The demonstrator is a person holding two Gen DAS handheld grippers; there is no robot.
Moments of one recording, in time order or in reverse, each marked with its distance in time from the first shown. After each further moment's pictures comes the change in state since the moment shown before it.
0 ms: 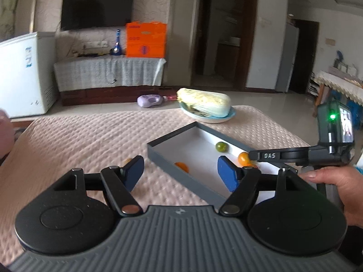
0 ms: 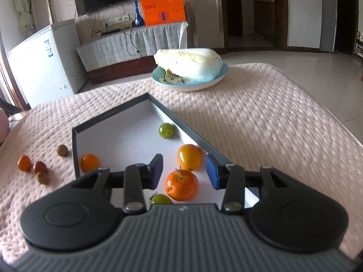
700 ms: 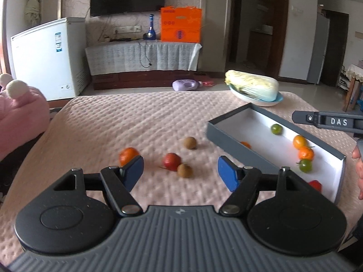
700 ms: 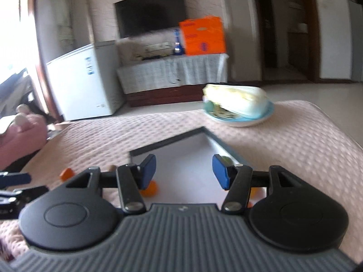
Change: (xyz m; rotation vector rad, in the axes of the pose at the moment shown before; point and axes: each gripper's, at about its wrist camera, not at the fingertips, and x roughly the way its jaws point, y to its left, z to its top) left arm 0.014 0.074 -0.018 -0.024 0.075 0.174; right arm -0.029 0.056 0.004 -0.114 -0.156 0.220
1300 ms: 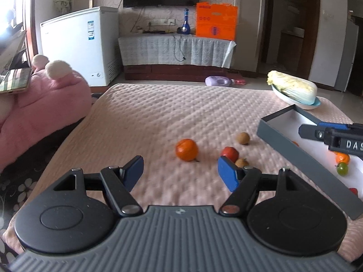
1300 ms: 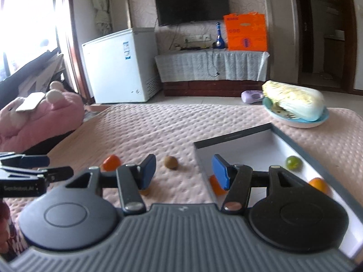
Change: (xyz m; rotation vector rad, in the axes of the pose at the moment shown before) left arm 0.002 0.064 -0.007 -0.087 0.030 0.140; right arm 0.027 0.076 -0.008 -0.087 0.054 0.147
